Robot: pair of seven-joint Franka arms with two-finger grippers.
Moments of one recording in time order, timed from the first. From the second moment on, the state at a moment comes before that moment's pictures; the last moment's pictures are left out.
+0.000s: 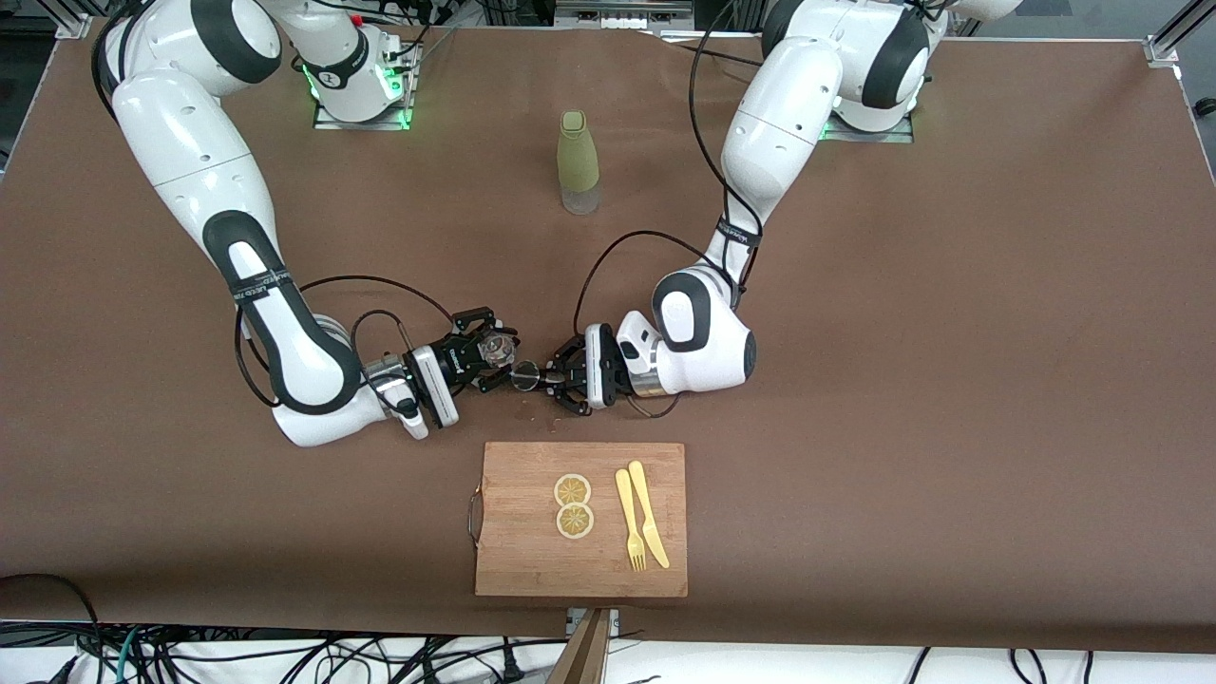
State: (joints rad) left arm -0.77 1.15 0.24 -1.11 -1.75 2.23 1.89; right arm -0.03 1.00 0.33 -1.37 0.97 1.66 -1.60
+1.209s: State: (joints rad) left arm -0.78 1.16 0.25 -1.10 -1.75 2.20 1.78; right arm -0.02 1.00 0.33 -1.37 0.94 1.73 -1.40
